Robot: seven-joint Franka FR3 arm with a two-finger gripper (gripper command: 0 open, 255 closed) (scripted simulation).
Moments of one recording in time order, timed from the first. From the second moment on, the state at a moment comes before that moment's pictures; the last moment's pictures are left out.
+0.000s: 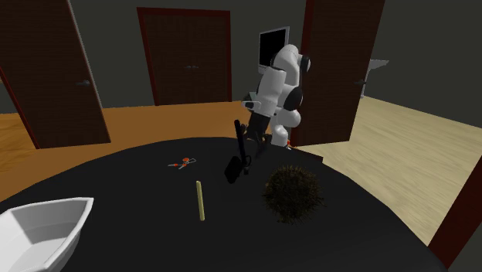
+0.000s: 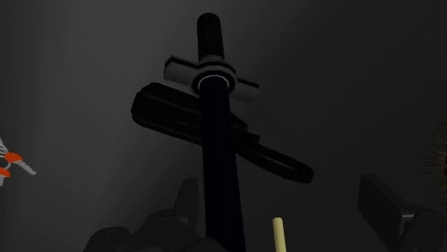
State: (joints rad) arm -0.10 -0.20 0.38 -2.19 -0.18 2.38 0.52
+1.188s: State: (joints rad) arm -0.10 -0.19 0.39 -2.21 -0.19 2.42 0.53
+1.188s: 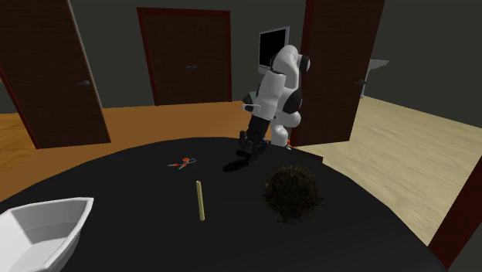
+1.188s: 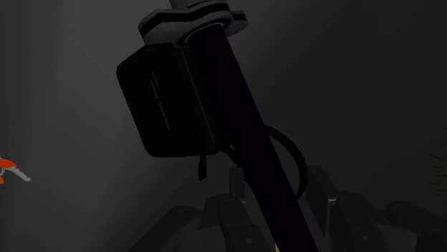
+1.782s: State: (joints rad) arm -0.10 -0.22 0.37 -2.12 -0.16 2.30 0.49
